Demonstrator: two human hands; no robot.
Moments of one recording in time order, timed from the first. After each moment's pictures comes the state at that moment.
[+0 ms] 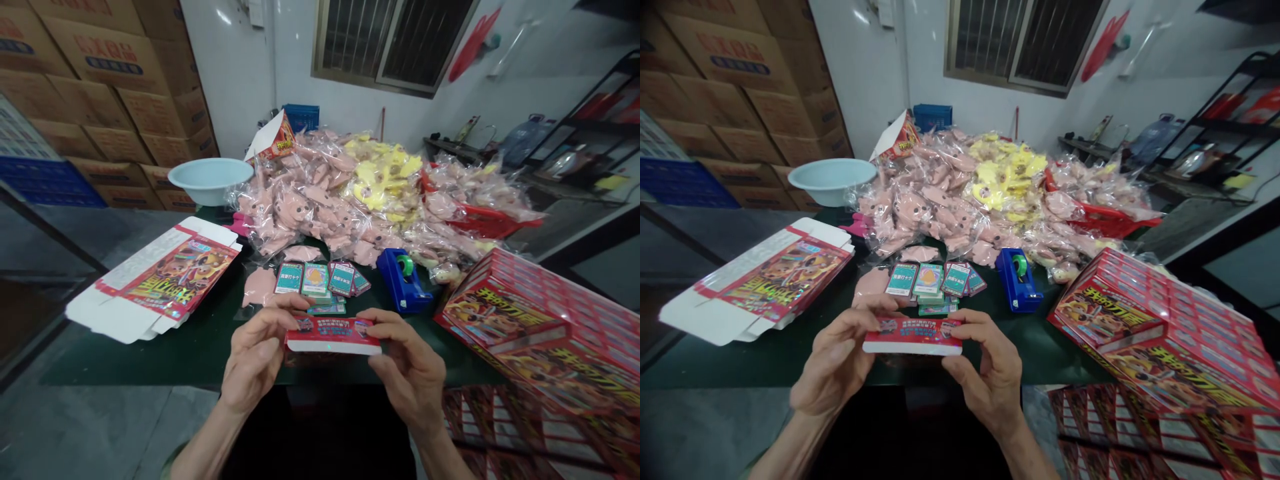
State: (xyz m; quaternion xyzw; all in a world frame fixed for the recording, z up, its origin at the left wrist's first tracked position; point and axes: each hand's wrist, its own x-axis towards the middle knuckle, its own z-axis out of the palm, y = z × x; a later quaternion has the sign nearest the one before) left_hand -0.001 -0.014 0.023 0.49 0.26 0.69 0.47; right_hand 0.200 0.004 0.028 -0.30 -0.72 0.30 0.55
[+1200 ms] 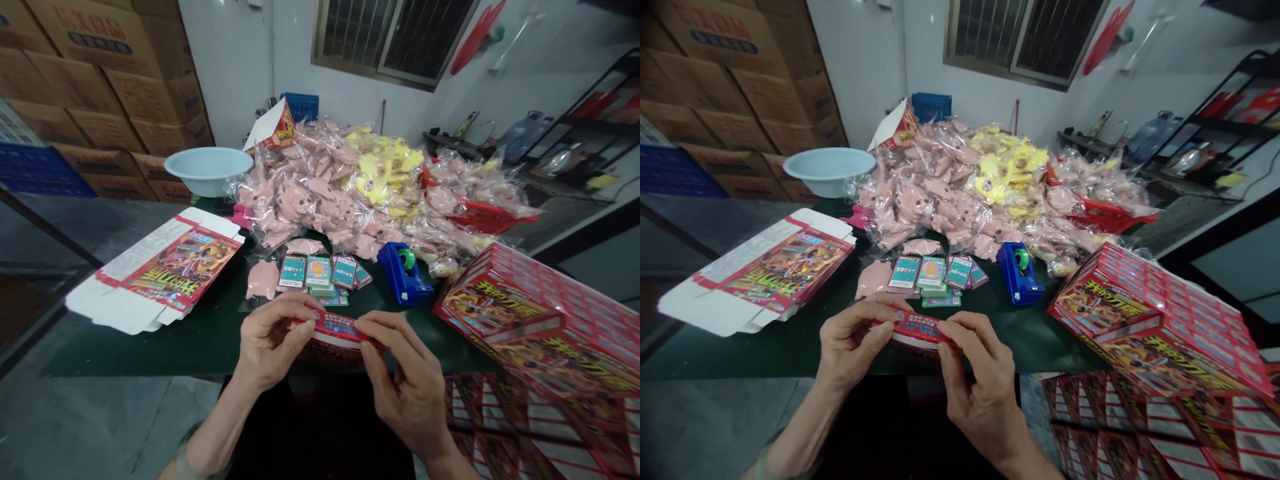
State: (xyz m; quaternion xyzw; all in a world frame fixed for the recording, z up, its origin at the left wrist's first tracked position) left_hand -0.007 -0.008 0.032 0.60 0.32 0.66 0.32; right_hand 0.180 -0.019 0.048 -0.36 -0.79 0.12 0.47
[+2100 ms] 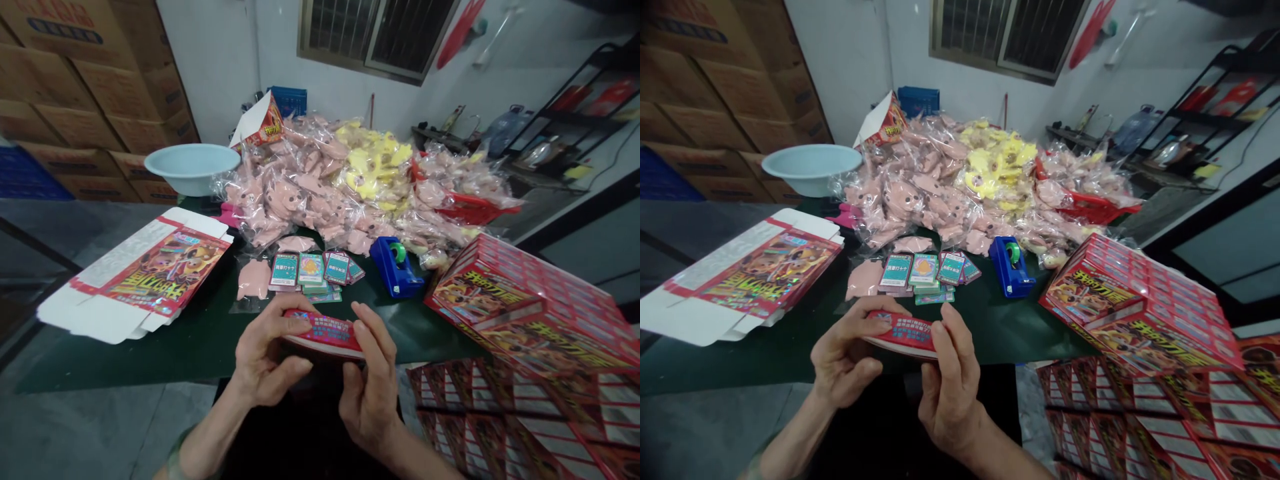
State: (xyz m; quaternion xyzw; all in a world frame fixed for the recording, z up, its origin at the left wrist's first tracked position) left_hand -0.009 -0.010 0.016 0.68 0.23 0.64 0.28; right_hand 0.160 -0.031 0.006 -0.36 -0.78 0.02 0.52
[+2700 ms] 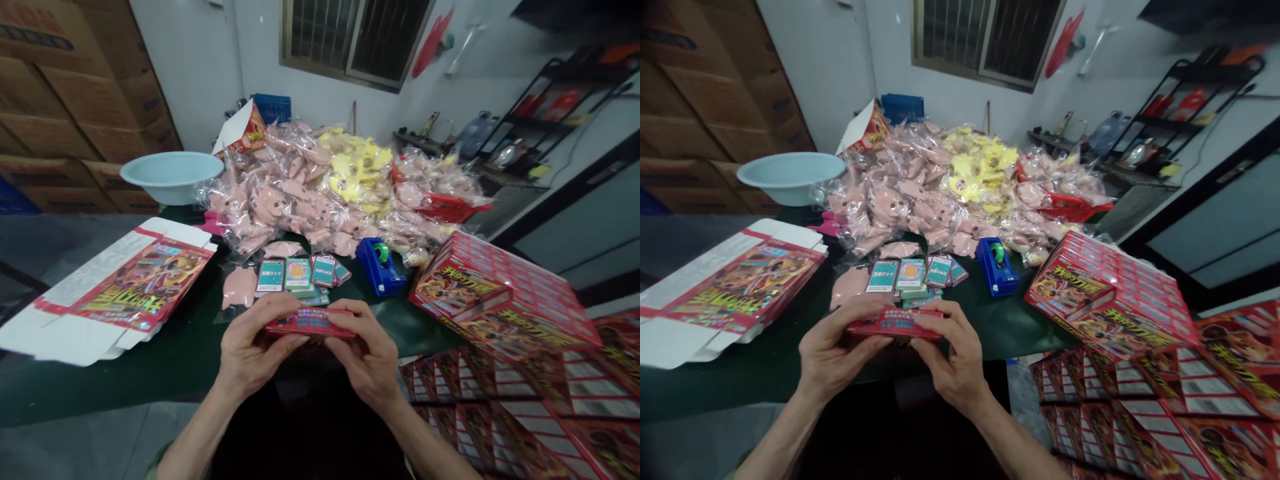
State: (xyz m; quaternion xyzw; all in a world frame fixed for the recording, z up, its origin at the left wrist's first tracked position) left_hand -0.009 -0.002 0.018 0.68 0.34 0.62 0.20; right_hand 0.176 -0.005 0.019 -0.31 -0.73 0.26 0.55
